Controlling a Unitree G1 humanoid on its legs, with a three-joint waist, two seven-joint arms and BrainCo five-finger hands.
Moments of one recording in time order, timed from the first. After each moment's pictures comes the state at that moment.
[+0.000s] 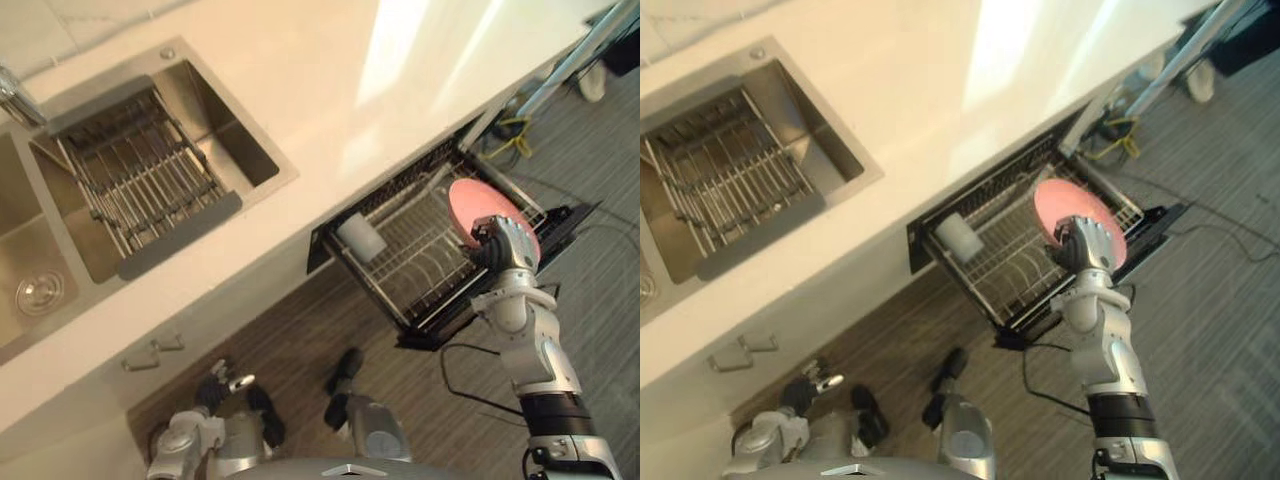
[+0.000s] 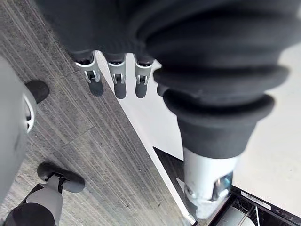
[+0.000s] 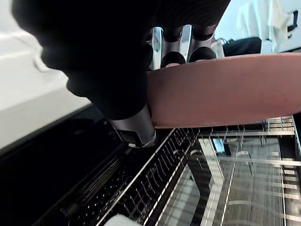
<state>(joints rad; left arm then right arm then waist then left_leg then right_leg) 0.08 0.14 -0.05 0.87 -0.26 -0.23 -0.22 -0.14 -0.49 -0.10 0.02 -0.65 0.08 -0.19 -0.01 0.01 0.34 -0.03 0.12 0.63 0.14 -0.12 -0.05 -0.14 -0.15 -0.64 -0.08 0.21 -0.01</state>
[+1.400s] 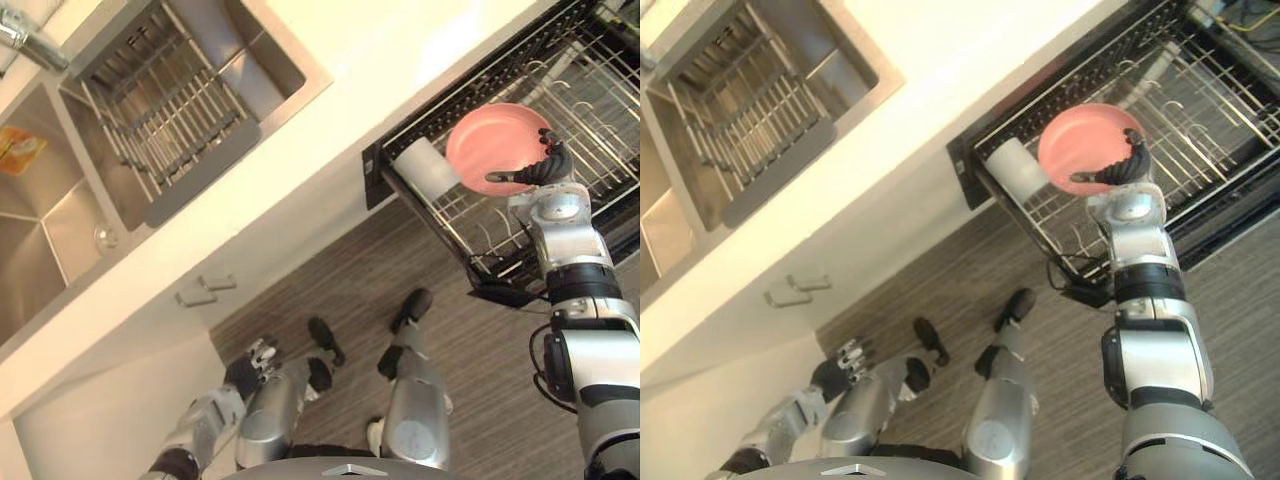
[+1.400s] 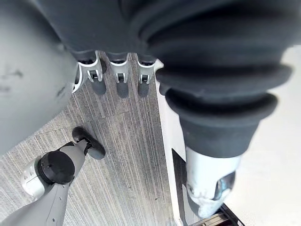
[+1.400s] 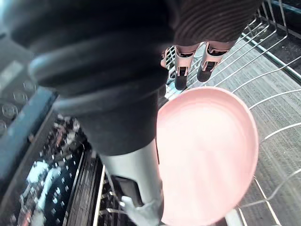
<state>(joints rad) 0.01 0.13 -0.19 0.82 -0.67 -0.02 -0.51 -0.75 -0.71 -0.10 0.64 0.08 0.19 -0.13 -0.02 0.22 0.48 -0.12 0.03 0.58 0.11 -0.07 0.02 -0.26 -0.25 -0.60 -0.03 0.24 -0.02</state>
